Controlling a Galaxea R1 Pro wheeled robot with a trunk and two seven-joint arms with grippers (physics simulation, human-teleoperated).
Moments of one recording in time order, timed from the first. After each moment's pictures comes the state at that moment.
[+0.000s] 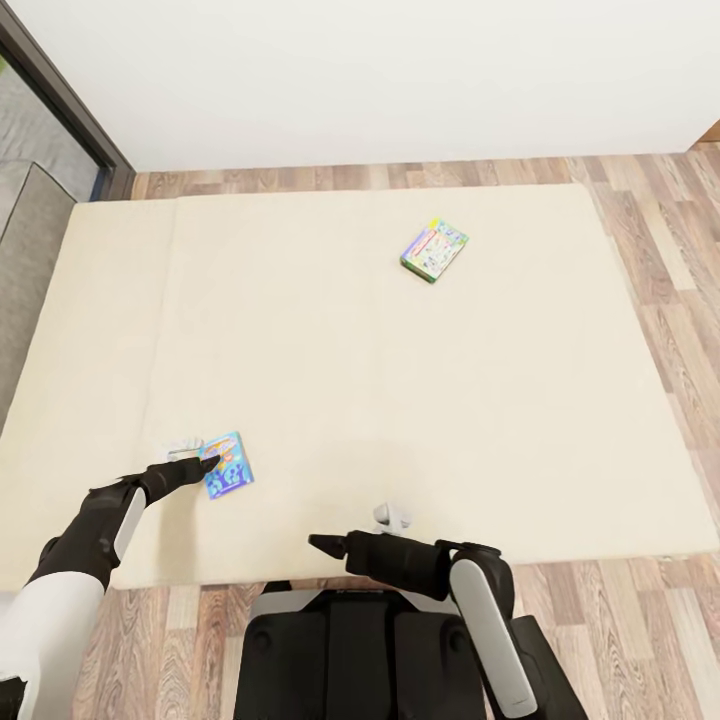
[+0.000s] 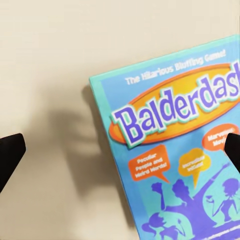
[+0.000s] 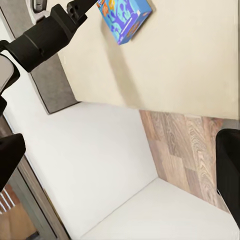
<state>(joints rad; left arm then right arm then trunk) -0.77 0.21 0.26 -0.77 0.01 0.38 -0.36 -0.30 0.17 0.23 -1.59 -0.71 1.02 0.09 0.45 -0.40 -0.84</state>
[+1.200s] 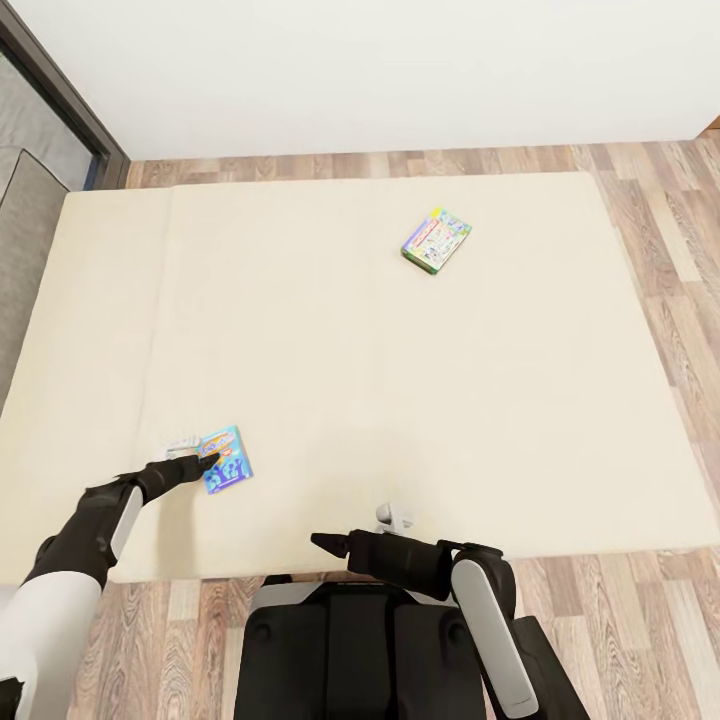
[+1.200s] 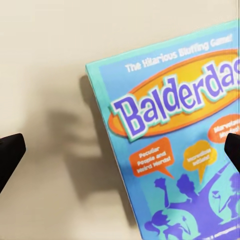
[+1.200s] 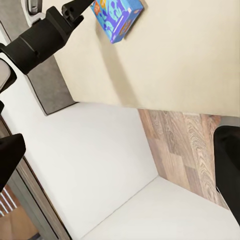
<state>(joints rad) -0.77 0.21 0.26 -0.78 0.01 0.38 -0.39 -0.30 0.16 0.22 -1.59 -0.71 1.02 0.09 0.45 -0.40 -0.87</state>
